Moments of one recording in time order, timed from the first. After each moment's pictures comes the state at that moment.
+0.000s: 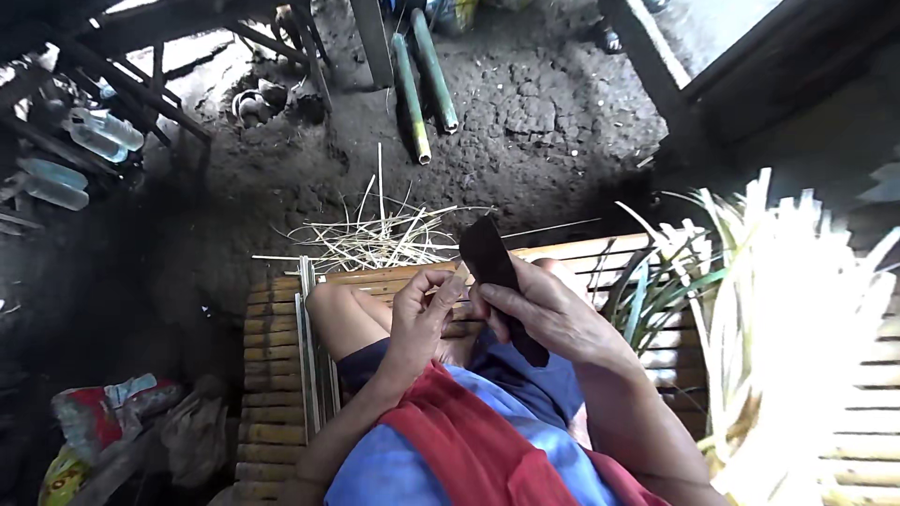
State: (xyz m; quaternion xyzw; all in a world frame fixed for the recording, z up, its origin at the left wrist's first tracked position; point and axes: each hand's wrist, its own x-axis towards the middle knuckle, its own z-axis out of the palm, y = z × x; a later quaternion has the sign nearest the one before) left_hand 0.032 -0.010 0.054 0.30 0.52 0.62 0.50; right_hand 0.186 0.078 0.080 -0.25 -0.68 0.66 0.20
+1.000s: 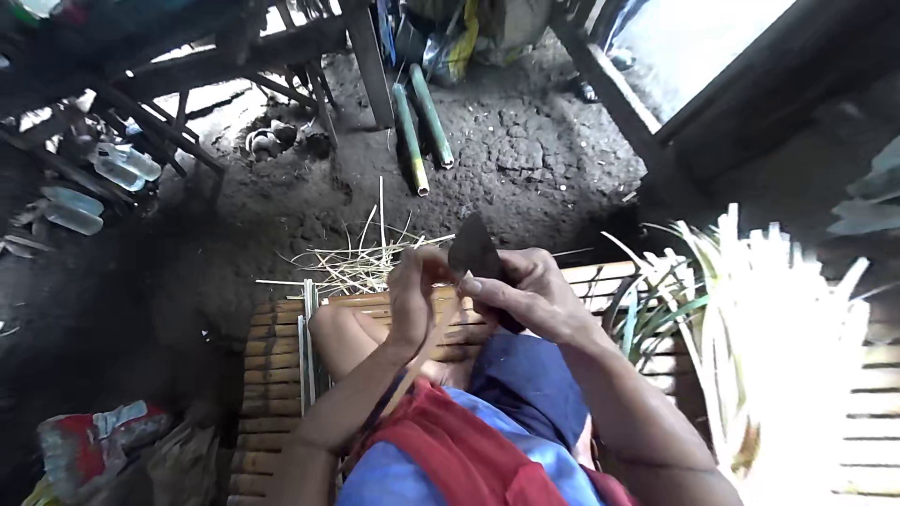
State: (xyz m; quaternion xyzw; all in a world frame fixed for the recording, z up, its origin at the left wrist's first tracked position) left_hand 0.016 0.033 0.071 0.39 0.41 0.70 0.44; right_hand 0.163 0.102 0.094 -0.18 -0.71 0.59 0.33
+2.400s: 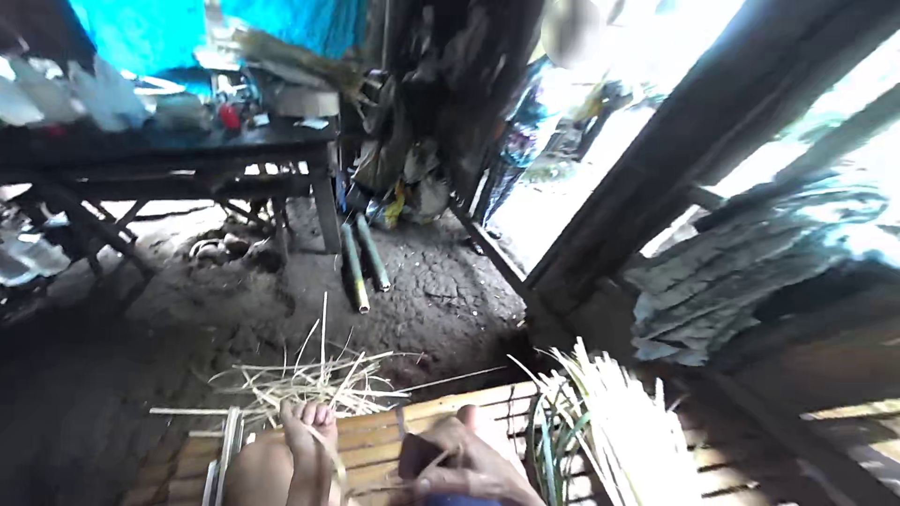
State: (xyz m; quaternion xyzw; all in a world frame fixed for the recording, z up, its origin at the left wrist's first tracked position) left_hand -0.026 0.064 -0.009 -0.15 0.36 0.82 0.42; right_hand 0.192 0.102 0.061 -0.07 -0.81 0.53 0.26
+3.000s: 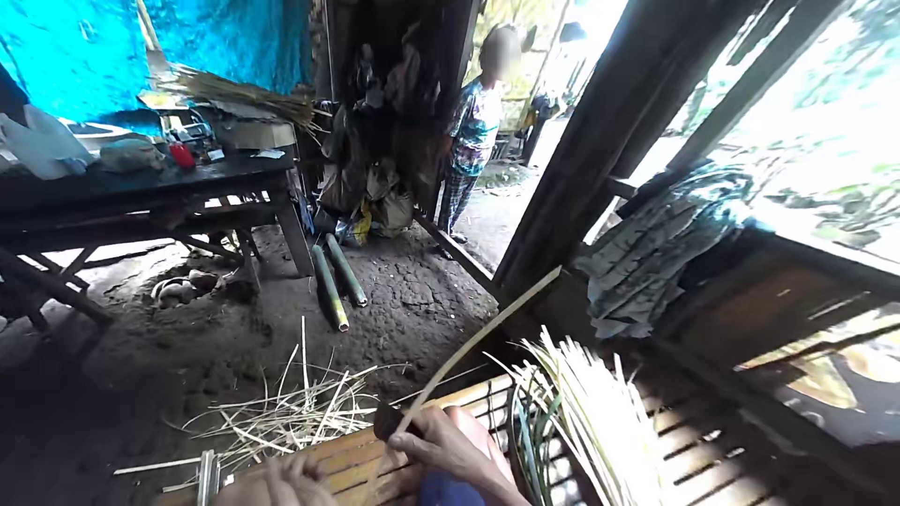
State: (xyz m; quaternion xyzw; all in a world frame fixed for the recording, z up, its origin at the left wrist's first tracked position) left_hand -0.012 0.009 -0.024 -0.01 0.46 0.76 0.46; right_hand 0.197 0.102 0.047 -0.27 -0.77 0.51 0.27
